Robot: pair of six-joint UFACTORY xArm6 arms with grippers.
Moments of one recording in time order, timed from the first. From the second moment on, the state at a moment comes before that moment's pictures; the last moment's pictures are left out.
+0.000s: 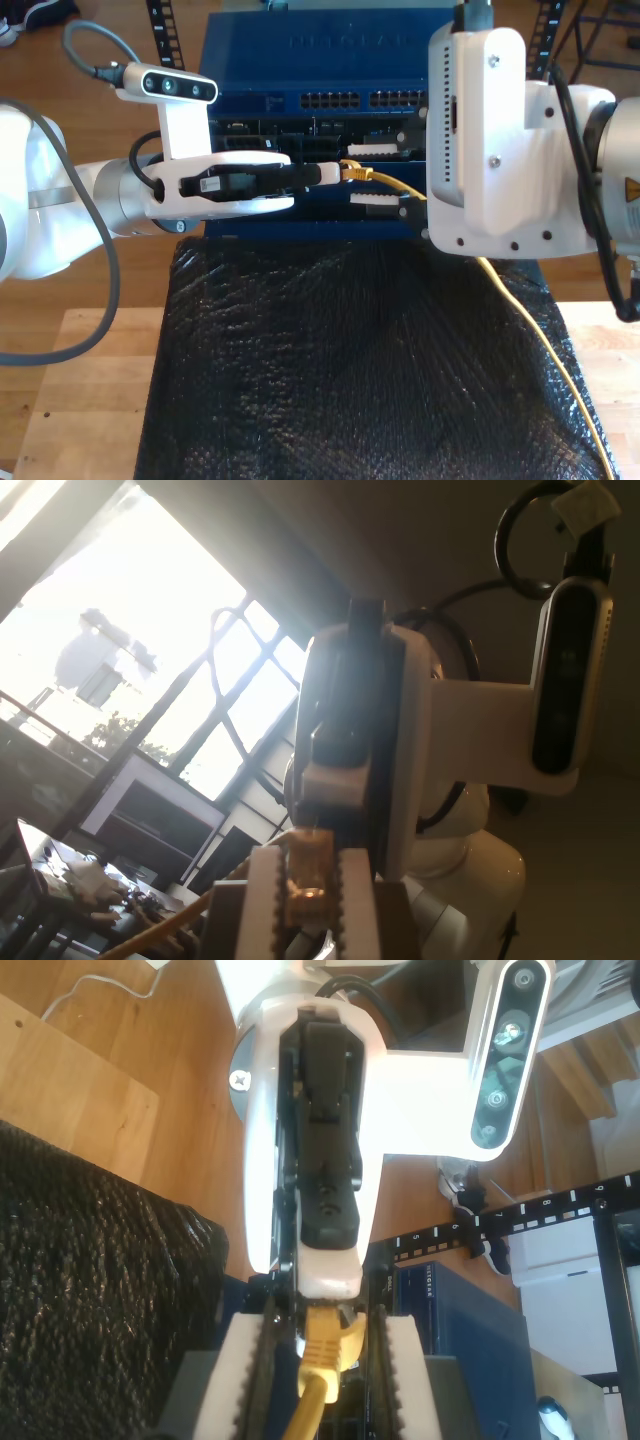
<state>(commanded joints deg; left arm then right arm) 8.4 0.0 -50.2 -91.1 127.8 -278.1 33.0 -53.5 -34.9 36.8 33.7 -102.5</state>
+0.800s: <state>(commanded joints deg) 8.3 -0.1 -50.3 -91.1 128.0 -278.3 33.1 -53.2 -34.9 36.9 32.6 -102.4</state>
